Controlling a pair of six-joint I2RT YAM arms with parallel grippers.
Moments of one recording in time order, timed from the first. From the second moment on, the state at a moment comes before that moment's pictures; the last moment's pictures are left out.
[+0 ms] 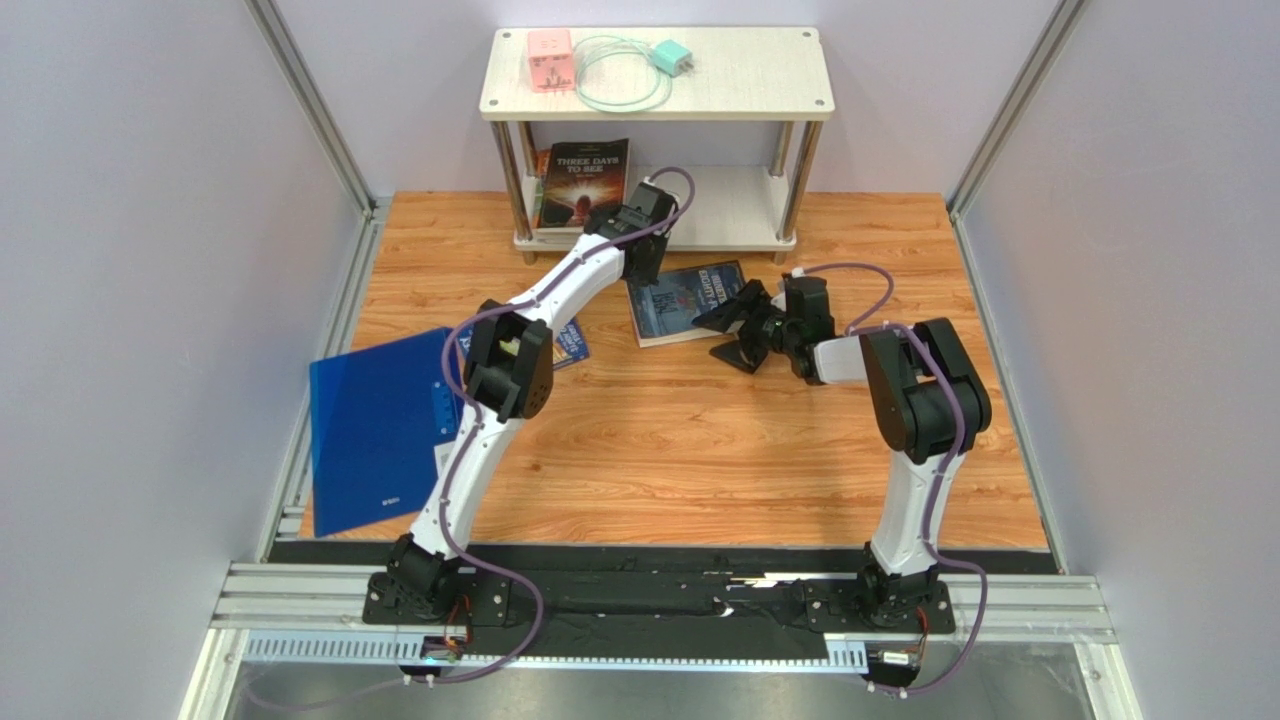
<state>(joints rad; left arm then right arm) -0.53 2.56 2.37 -0.73 -0.20 -0.13 0.23 1.98 0.95 0.46 -0.53 1.12</state>
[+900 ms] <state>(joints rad) -0.72 2.57 2.41 -0.89 -0.10 -0.05 0.11 1.96 0.92 0.46 -0.54 1.12</state>
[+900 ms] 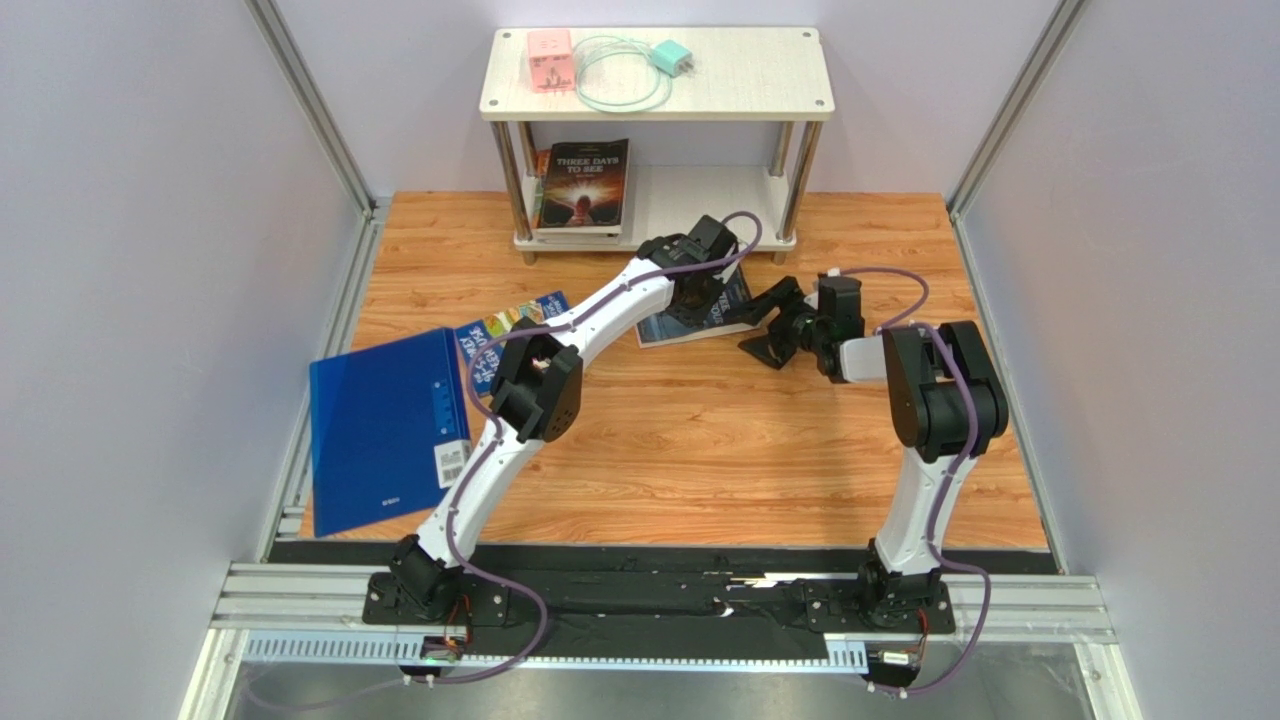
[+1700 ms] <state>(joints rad) -0.71 2.57 2.41 -0.90 -0.03 -0.05 0.15 2.08 1.08 0.49 -0.48 1.12</state>
